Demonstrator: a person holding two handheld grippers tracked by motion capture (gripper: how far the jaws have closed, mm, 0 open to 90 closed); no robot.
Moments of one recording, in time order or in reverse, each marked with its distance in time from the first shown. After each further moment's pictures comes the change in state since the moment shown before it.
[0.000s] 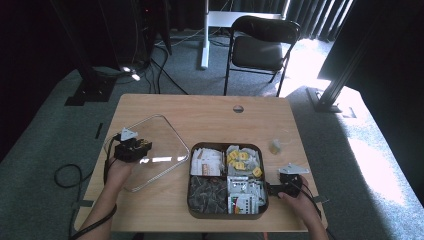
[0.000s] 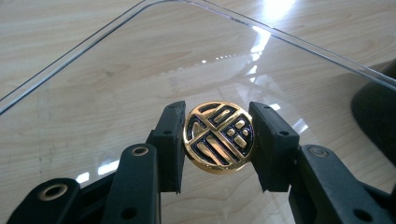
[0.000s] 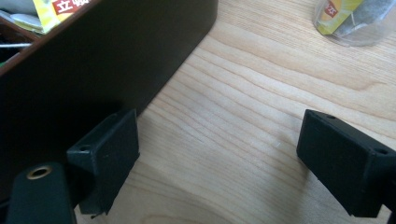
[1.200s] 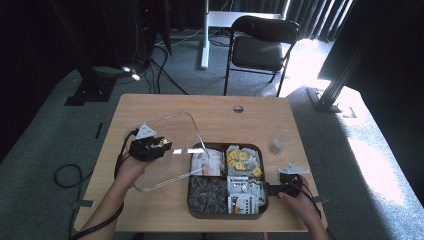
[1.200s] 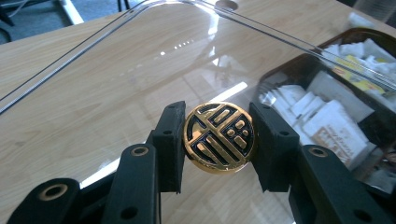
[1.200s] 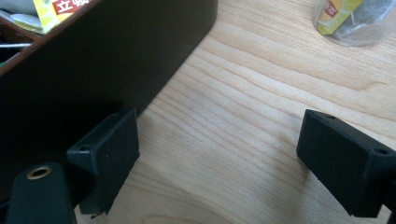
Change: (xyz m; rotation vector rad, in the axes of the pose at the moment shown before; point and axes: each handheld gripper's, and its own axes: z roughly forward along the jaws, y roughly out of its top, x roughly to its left) left arm -0.062 0.038 -0.019 -0.023 -0.195 0.161; right arm 0.000 0.000 0.000 0.000 0.000 0.000
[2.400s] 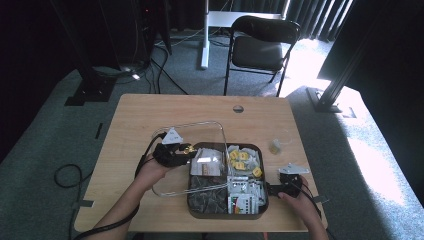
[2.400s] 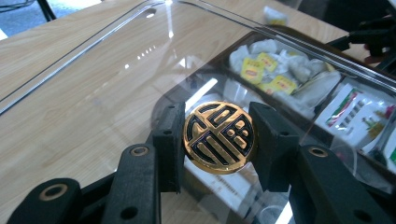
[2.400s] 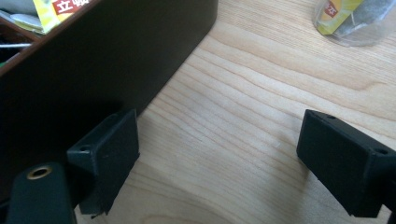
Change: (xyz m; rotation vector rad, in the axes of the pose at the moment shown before) left arm -0.062 0.022 0.025 0.016 -0.186 0.125; right arm 0.000 0.000 0.000 0.000 0.000 0.000
